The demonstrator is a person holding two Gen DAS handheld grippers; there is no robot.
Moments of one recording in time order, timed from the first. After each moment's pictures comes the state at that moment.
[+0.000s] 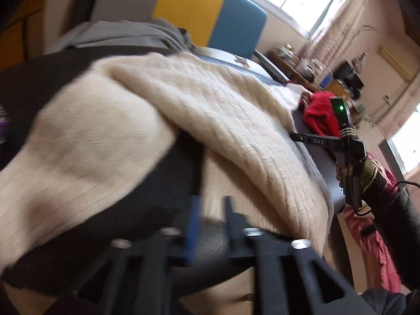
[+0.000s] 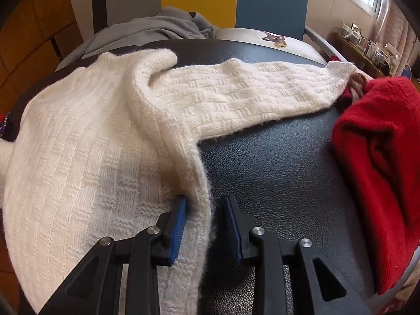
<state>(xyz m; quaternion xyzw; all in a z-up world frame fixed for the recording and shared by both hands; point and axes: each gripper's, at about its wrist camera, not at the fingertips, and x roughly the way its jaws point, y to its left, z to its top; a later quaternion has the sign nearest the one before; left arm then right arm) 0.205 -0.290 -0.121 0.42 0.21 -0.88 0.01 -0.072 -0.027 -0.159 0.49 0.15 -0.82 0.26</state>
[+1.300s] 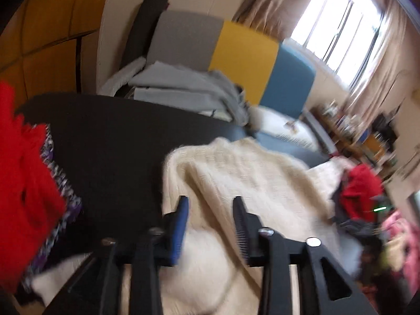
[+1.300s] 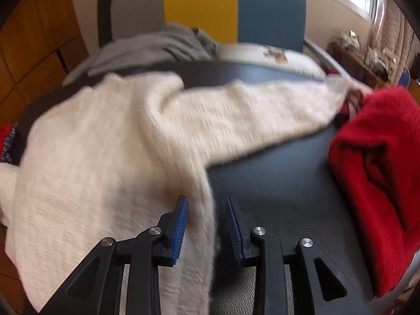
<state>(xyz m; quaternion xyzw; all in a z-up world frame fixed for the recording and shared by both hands) 0.164 -0.412 -0.055 0.36 0.23 -0.89 0.17 -0.071 -0.036 -0.123 0.44 0.13 -0.84 0.29</state>
